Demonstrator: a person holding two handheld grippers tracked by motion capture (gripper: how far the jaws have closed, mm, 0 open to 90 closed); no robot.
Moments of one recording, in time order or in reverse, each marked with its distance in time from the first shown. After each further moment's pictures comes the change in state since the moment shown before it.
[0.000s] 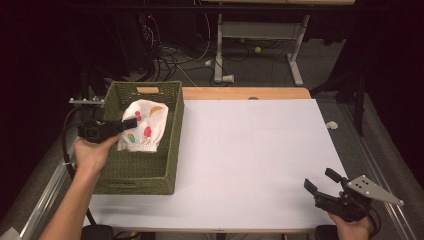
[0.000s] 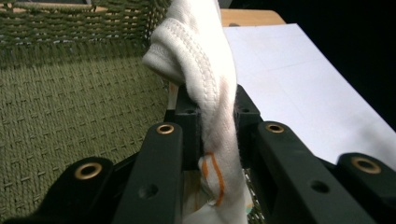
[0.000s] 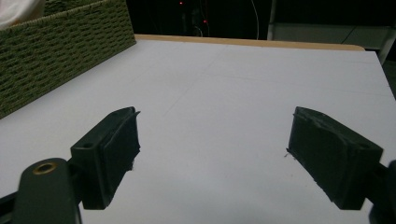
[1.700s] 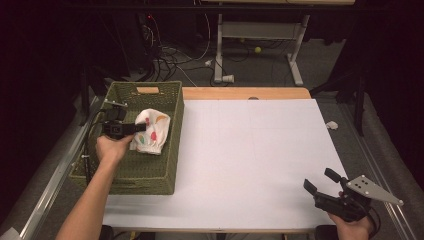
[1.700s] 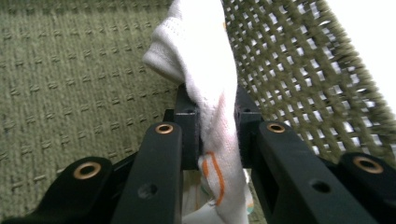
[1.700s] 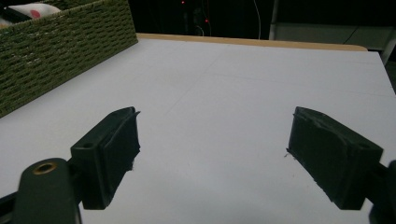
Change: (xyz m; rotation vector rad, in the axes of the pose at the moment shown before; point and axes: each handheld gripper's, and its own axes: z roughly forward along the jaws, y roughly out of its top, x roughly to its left) left arm 0.045 -0.003 0.078 0.161 0.151 -0.061; right arm 0.000 0.000 0.000 0.001 0.008 -0.006
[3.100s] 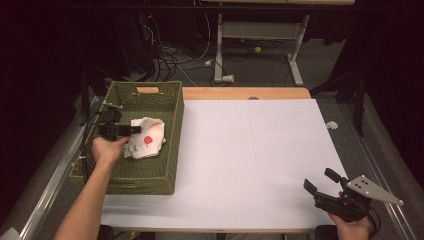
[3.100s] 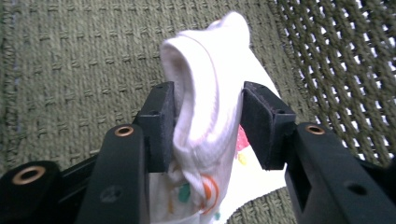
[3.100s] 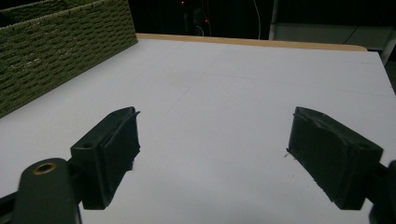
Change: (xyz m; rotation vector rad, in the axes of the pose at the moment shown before) left arm 0.021 -0.004 0.006 0.028 0.114 -0.070; right arm 0.000 0.000 0.000 0.001 0.000 -0.001
